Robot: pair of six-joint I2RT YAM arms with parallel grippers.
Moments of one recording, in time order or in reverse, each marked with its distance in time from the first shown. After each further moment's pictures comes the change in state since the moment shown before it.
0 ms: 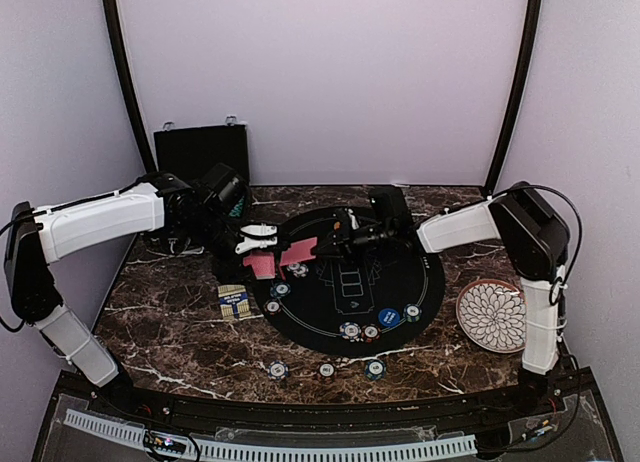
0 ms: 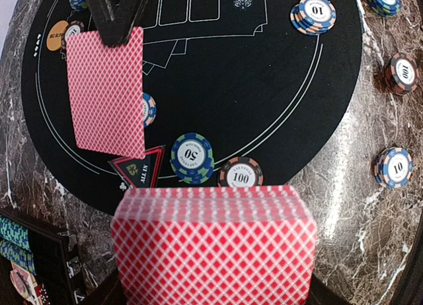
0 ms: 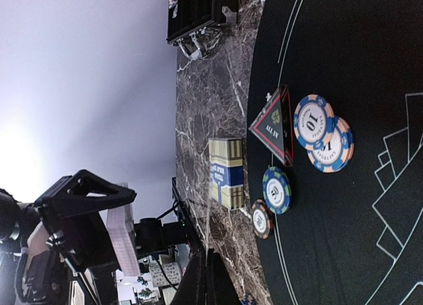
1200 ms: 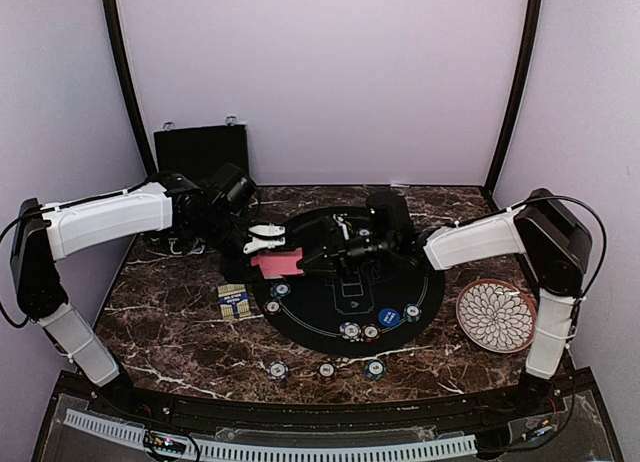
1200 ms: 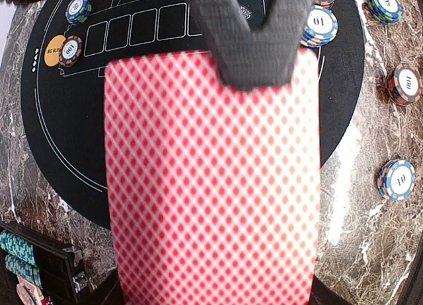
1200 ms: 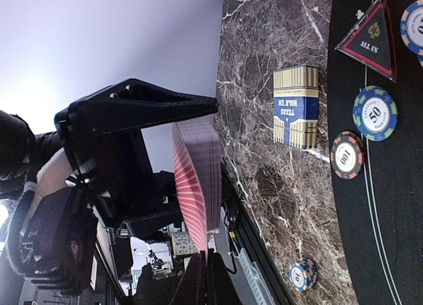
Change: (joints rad) left arm -0.026 0.040 0.028 0.025 0.001 0.003; right arm 0.133 -0.150 -0.141 0.135 -0.014 0.126
